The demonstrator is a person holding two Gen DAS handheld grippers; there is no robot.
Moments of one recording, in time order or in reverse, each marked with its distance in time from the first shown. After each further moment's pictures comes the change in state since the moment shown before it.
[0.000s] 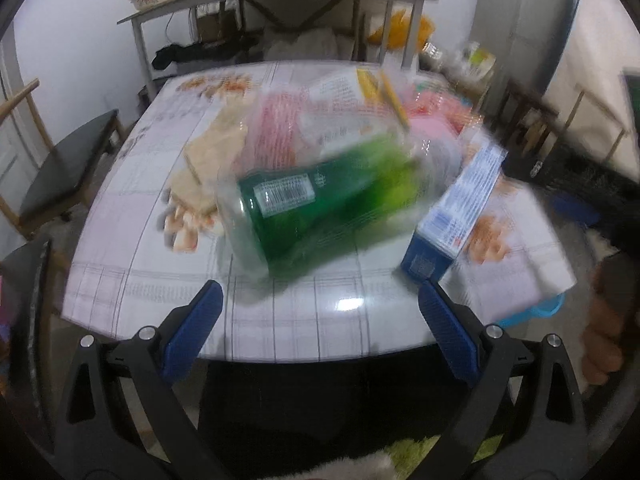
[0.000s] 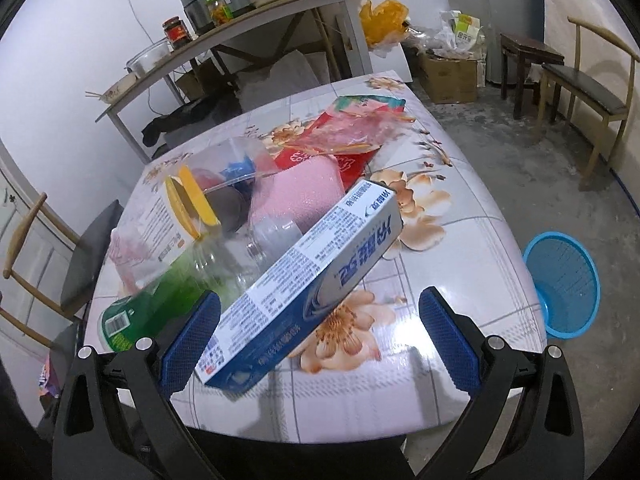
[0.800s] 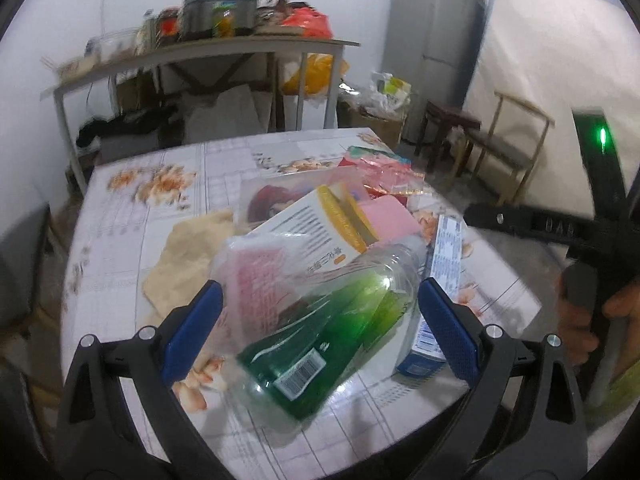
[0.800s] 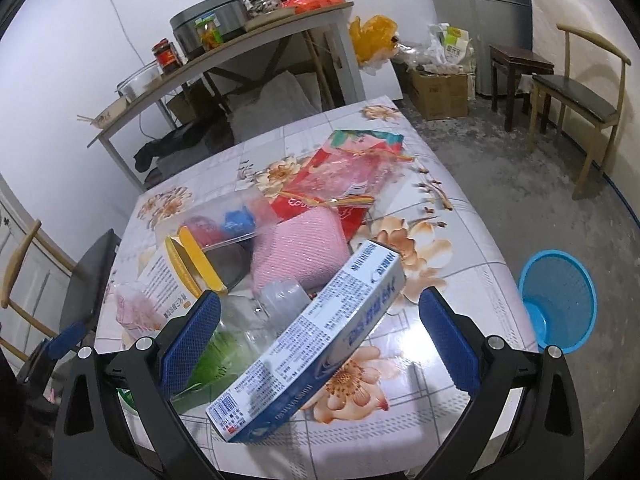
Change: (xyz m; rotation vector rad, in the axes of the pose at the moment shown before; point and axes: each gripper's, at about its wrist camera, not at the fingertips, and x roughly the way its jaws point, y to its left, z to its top) left arm 0.012 0.013 0.078 0.232 -0.134 -0.211; right arm 0.001 0.010 0.039 0.024 -0.058 -0.011
